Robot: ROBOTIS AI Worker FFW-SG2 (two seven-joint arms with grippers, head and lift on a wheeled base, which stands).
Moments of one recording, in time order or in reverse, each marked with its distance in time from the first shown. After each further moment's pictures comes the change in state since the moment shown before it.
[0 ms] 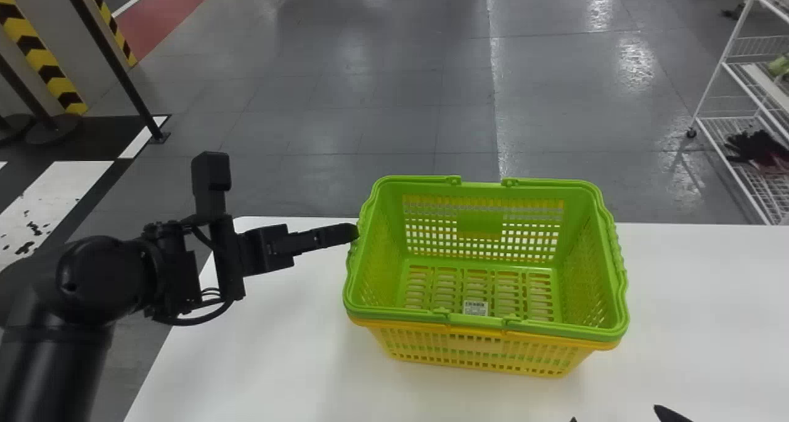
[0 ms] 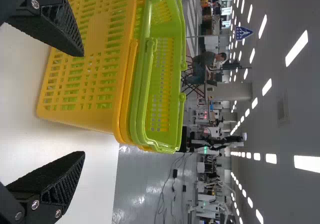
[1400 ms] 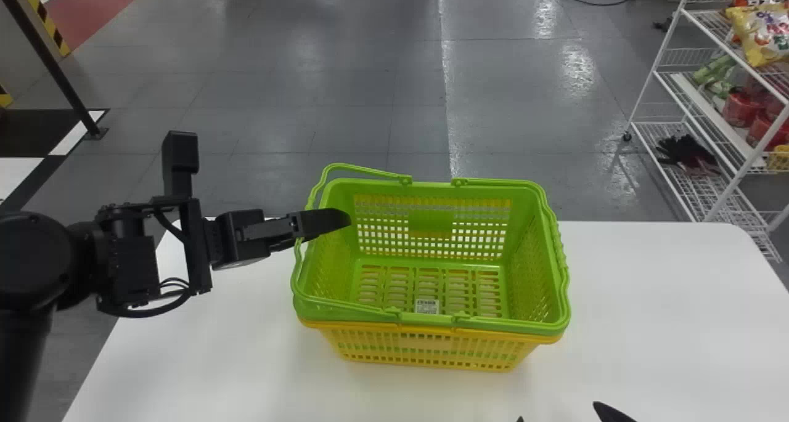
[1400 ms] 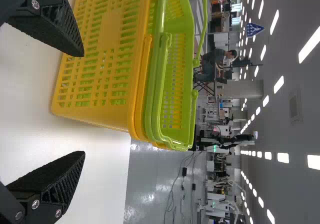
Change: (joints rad) left arm -0.058 -0.032 -0.007 -0.014 0.199 0.121 0.004; right arm 0.000 0.004 -0.008 0.003 0.000 0.042 -0.002
